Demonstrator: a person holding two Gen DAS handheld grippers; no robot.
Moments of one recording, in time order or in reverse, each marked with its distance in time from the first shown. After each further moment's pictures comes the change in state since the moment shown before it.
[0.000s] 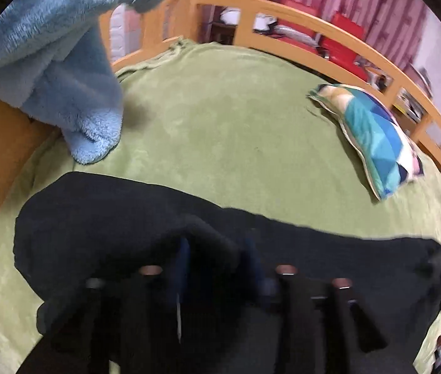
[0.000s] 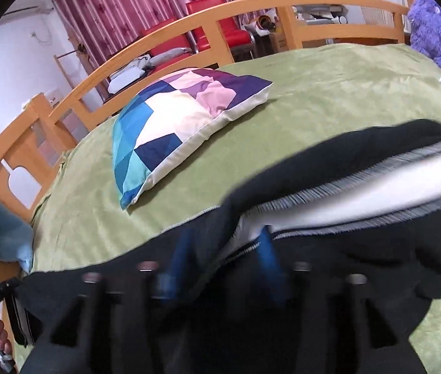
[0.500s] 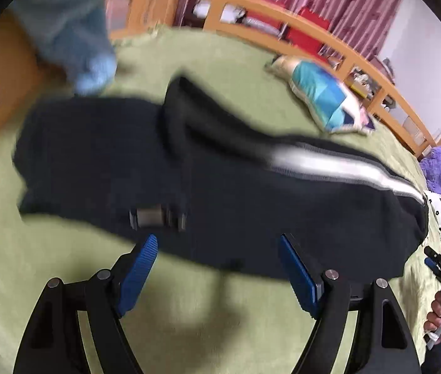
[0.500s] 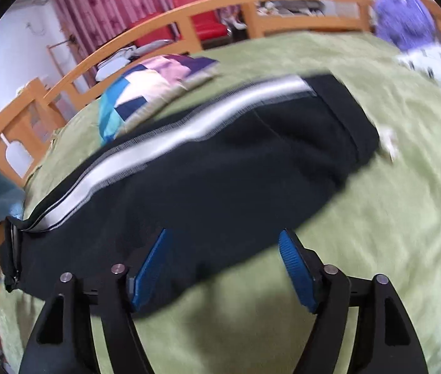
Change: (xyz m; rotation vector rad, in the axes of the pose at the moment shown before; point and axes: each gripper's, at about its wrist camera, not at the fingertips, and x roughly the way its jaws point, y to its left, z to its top) left arm -0.052 0.017 -0.143 -0.011 0.058 -0.160; right arm -0.099 -0.089 -0.113 0.027 0.057 -0.062
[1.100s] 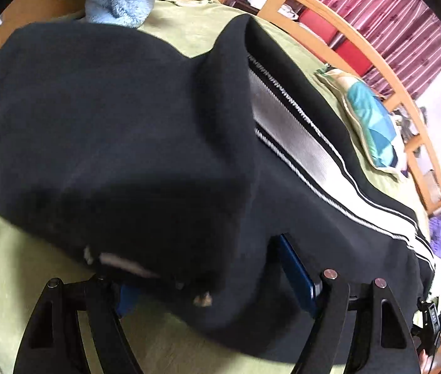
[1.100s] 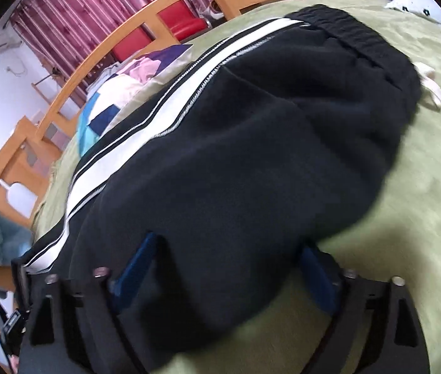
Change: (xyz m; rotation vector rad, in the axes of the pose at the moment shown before) left arm 0.095 0.013 0.035 -0.247 -0.005 0.012; right arm 0.097 -0.014 0.021 0.161 0.000 0.058
